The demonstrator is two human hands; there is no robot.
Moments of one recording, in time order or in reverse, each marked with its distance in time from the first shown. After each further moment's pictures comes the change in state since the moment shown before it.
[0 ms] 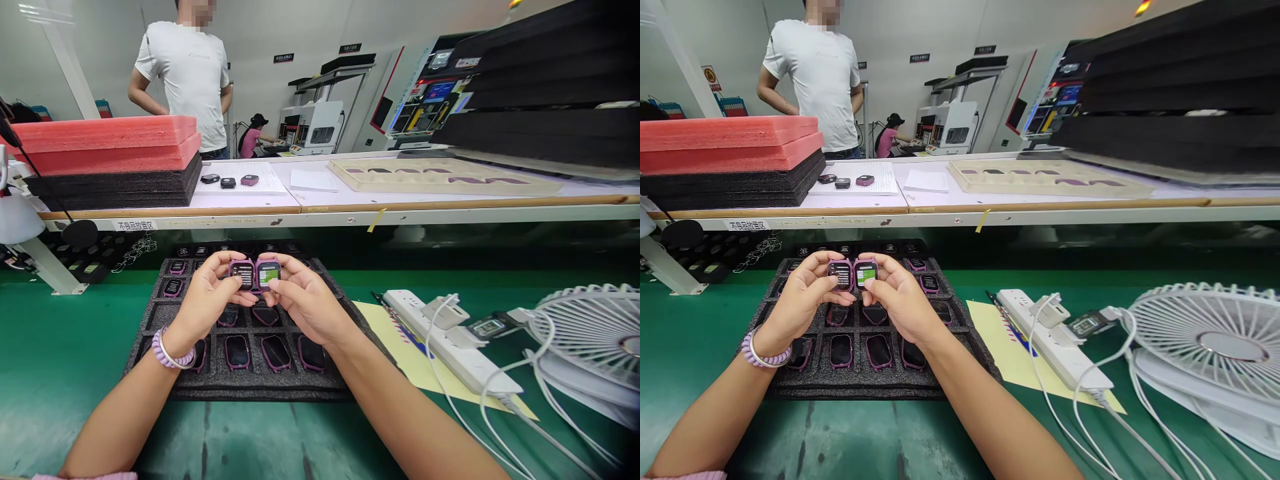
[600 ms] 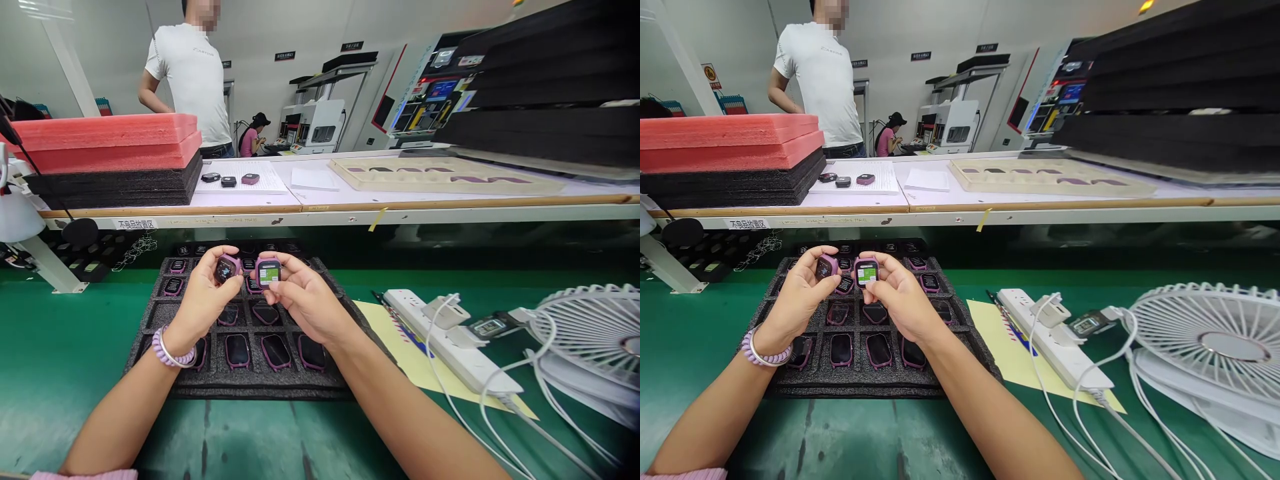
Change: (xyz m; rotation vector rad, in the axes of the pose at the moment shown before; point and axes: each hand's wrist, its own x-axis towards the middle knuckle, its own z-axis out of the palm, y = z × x) left_hand 0.003 -0.007 -0.004 0.176 0.118 0.159; right_hand 0.001 0.001 0.000 -0.028 0.017 0.022
